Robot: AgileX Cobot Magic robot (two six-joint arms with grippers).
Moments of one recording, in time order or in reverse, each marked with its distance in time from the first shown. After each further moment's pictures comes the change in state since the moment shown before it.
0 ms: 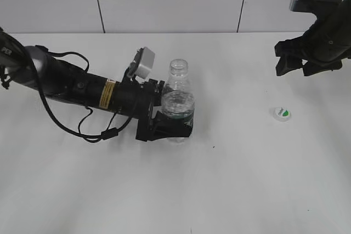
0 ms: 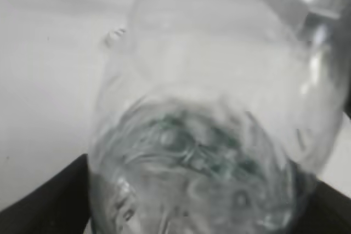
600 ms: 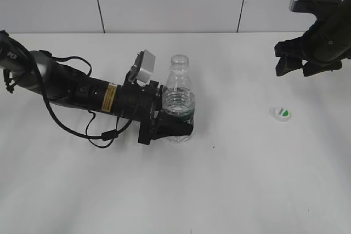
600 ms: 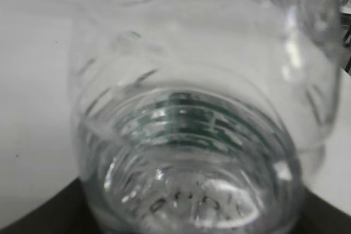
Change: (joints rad) left arm -0.002 0.029 -0.008 -0.030 0.000 0.053; right arm 0.000 0.003 0.001 -0.001 0.001 0.000
